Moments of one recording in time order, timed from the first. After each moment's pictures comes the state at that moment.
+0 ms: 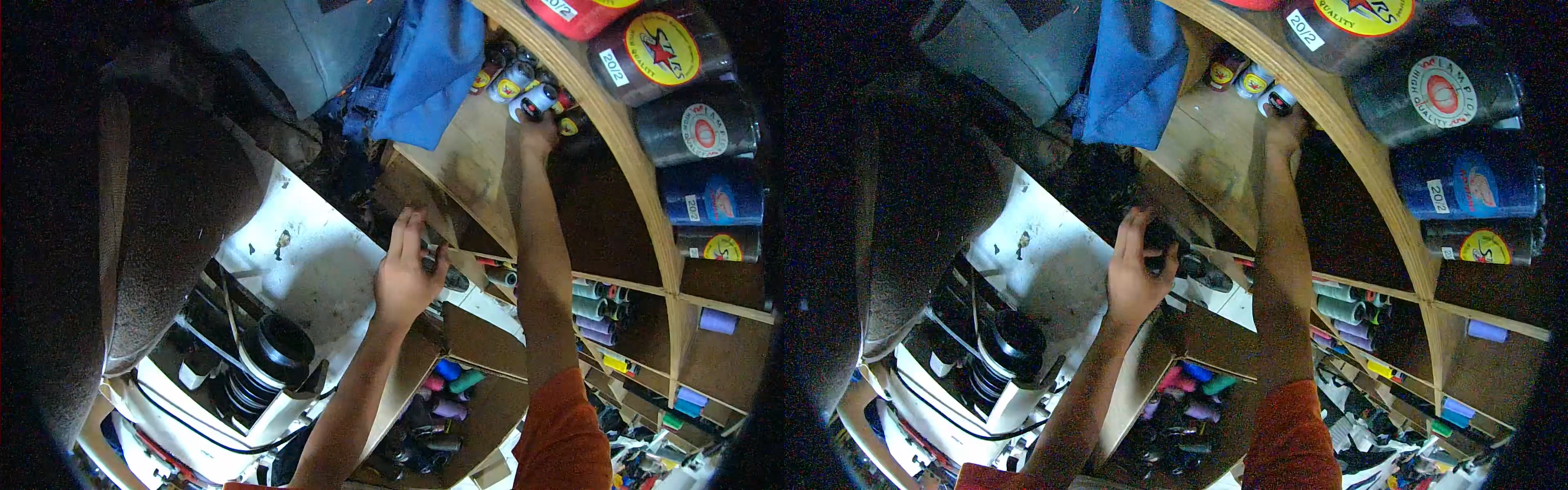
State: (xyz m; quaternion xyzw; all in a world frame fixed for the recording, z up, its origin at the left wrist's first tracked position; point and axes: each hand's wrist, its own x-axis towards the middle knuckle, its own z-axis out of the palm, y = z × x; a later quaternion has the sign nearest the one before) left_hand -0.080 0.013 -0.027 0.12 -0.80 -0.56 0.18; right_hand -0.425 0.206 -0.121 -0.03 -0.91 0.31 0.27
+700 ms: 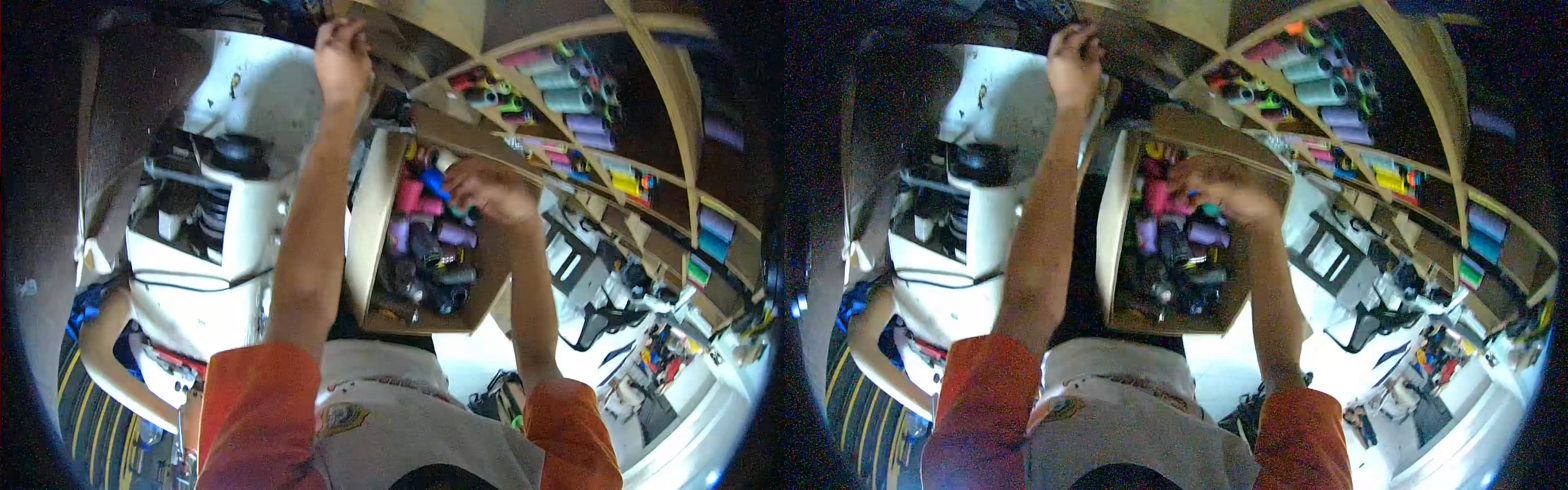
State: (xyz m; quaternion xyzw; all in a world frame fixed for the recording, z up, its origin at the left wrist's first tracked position) left_hand -0.074 0.002 -0.055 0.04 -0.85 -0.45 0.26; right_hand 0.059 0.258 0.037 -0.08 -0.54 0.70 -0.45
